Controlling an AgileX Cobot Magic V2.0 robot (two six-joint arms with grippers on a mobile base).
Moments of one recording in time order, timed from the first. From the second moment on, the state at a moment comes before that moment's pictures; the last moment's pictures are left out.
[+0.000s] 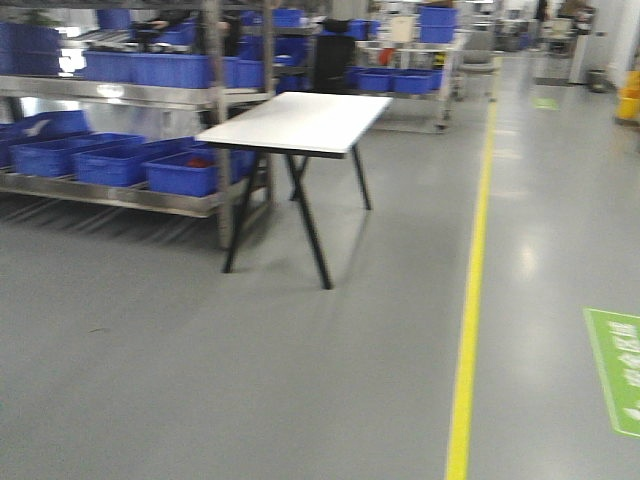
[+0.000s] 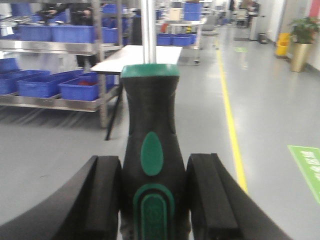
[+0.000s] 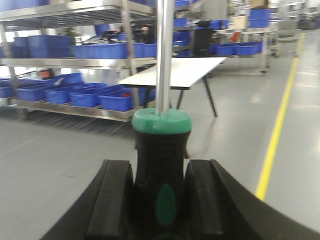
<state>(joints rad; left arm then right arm) -0.14 0.51 -0.94 -0.02 0.61 -0.04 0.15 0.48 -0.91 0.01 0.55 0.08</state>
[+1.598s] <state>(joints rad) -0.14 0.51 -0.94 -0.02 0.61 -0.04 0.15 0.48 -0.91 0.01 0.55 0.08</state>
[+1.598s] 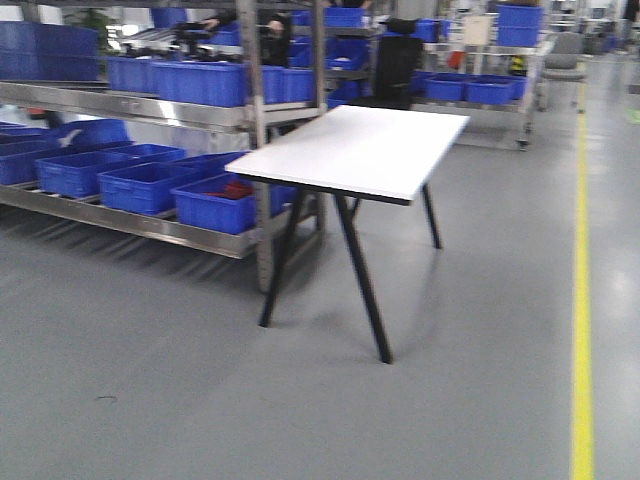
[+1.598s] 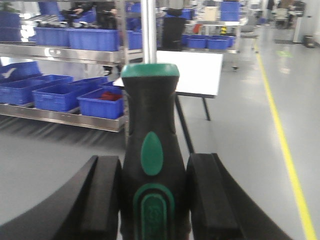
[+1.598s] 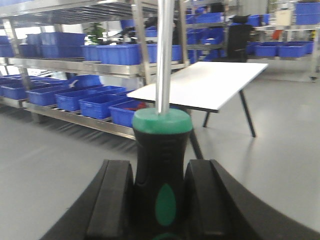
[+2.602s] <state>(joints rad) -0.14 0.51 -0.94 -0.02 0.61 -0.04 0.15 0.48 -0.91 0.01 0.55 0.08</state>
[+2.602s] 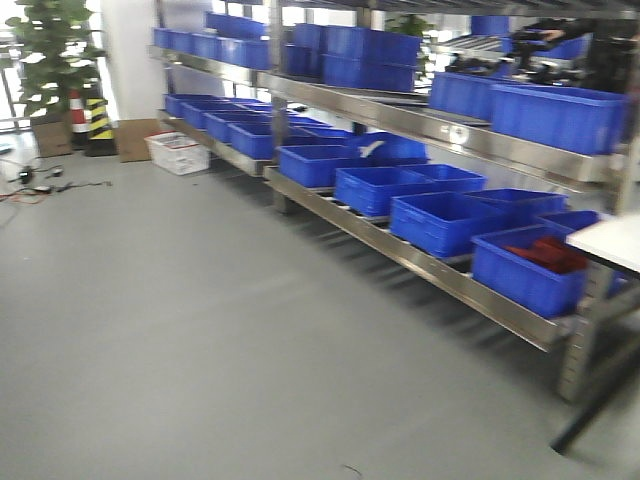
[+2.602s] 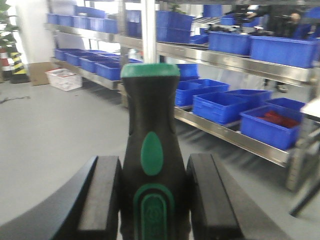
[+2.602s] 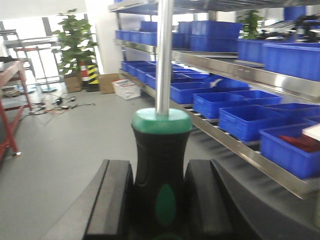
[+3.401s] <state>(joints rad) -0.14 0.51 -0.94 -0.02 0.61 -0.04 0.15 0.48 -0.91 0.00 0.56 0.08</state>
